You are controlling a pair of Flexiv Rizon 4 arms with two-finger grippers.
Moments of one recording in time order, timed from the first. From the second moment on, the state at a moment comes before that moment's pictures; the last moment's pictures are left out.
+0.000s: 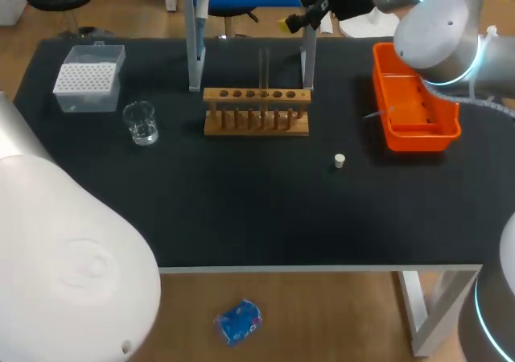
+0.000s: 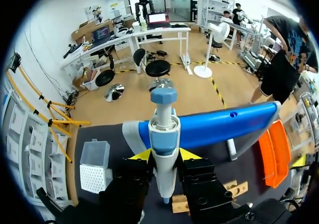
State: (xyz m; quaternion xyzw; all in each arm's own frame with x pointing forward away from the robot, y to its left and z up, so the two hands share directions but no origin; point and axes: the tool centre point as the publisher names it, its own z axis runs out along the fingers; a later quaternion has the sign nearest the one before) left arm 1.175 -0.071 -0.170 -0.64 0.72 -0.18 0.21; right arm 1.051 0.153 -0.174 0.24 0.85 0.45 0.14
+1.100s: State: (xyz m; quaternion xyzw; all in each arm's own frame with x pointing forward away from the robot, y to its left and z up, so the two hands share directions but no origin) left arm 1.182 -0.072 -0.195 -0.65 0.71 -0.15 0.21; right arm 1.052 0.153 -0.174 0.23 0.85 0.45 0.14
